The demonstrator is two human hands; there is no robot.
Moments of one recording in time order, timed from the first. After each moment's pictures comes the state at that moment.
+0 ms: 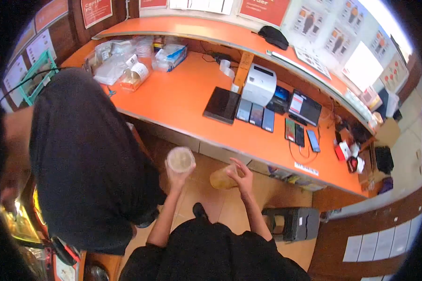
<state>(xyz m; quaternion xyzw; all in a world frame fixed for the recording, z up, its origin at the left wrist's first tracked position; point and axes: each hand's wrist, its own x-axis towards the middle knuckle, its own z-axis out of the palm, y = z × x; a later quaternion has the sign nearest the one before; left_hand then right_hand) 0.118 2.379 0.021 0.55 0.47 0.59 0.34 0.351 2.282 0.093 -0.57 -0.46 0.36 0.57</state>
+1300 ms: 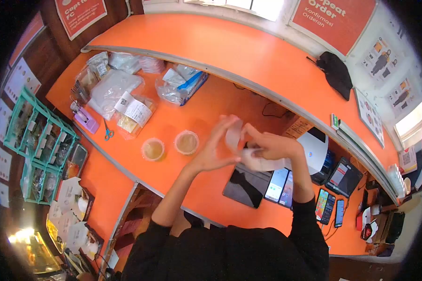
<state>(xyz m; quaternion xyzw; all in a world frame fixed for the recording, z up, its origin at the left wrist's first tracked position) 0.214 2.794 0.207 0.77 0.31 0.51 0.23 0.453 2.789 0.281 -0.44 -0.82 0.35 0.08</state>
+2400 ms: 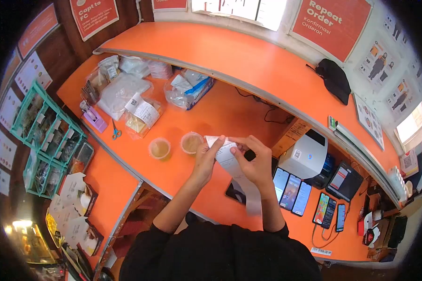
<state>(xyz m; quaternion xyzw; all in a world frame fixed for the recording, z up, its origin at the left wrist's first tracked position) 0.215 2.748 0.209 0.38 0.29 0.55 0.68 0.360 2.711 0.269 -0.48 -0.67 0.22 0.51</state>
